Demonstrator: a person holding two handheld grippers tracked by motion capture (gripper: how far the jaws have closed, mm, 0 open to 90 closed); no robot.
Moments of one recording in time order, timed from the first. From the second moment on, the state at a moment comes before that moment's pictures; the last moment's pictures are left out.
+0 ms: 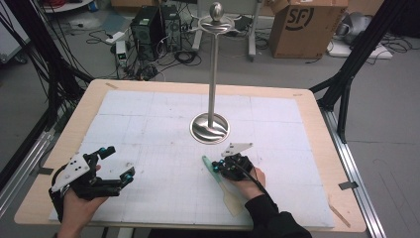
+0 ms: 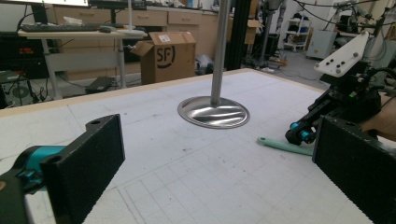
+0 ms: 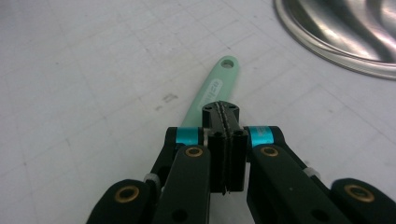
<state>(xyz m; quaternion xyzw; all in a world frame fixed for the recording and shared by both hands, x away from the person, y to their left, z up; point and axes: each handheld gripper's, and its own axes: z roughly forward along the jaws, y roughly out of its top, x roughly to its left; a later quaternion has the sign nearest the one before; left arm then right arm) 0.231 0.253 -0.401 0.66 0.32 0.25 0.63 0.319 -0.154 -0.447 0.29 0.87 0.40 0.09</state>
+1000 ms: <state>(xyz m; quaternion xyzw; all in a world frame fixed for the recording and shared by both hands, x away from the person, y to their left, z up) 0.229 0.259 -0.400 0.66 0.33 0.26 0.62 0.279 -0.101 -0.434 0.15 0.91 0.39 0.02</state>
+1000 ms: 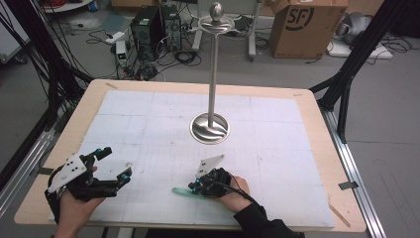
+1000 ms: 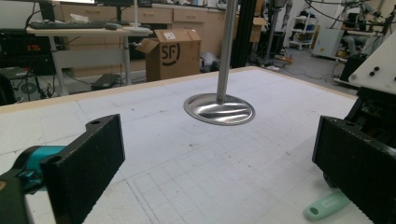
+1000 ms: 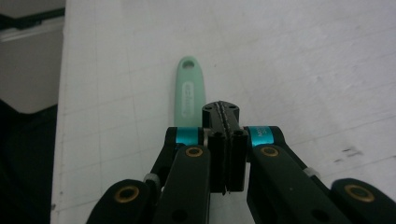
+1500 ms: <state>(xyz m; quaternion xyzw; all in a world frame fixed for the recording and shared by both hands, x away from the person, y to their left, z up) 0.231 0.265 -0.403 0.66 0.34 0.25 0.62 0.260 -0.152 -0.415 0.16 0.87 0.46 0.03</state>
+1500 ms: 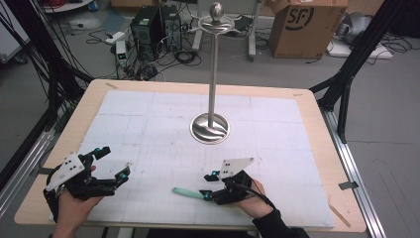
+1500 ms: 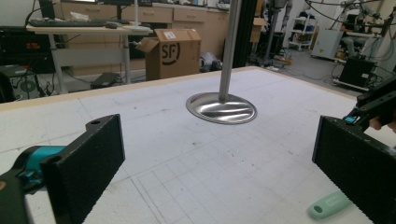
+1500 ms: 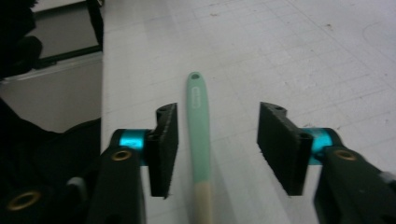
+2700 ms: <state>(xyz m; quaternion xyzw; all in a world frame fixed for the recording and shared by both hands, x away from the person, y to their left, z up) 0.233 0.257 -0.405 0.67 0.33 0.24 0.62 0.250 -0.125 -0.402 0.11 0.93 0.35 0.02</state>
